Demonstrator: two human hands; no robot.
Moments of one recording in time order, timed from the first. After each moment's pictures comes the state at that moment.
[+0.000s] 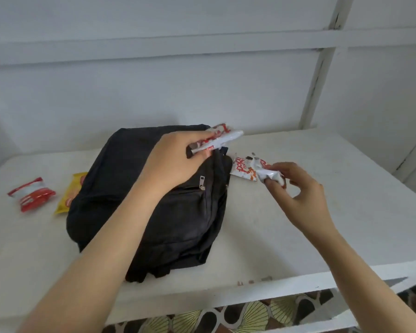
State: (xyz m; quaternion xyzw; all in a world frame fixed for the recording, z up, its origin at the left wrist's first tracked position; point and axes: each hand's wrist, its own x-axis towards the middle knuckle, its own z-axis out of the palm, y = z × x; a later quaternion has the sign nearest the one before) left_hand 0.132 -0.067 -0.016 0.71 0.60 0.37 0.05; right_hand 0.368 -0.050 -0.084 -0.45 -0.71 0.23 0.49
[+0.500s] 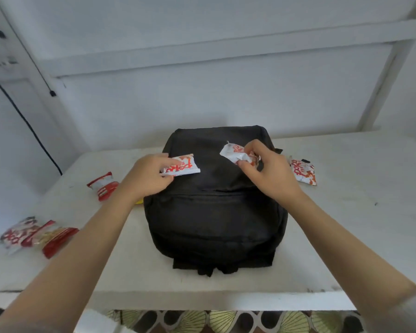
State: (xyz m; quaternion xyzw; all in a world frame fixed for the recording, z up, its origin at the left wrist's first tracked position) left_hand -0.043 -0.103 -0.047 0.62 0.77 0.17 0.04; right_hand 0.210 -0.024 -0.060 -0.39 -0.82 0.20 0.36
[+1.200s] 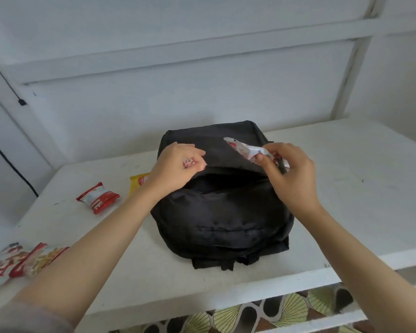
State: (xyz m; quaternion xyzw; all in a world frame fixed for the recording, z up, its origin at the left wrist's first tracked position) left_hand -0.033 -0.083 -0.047 0.74 0.57 0.34 0.04; right_hand 0.205 -0.080 -0.066 -0.44 -0.71 0.09 0.54
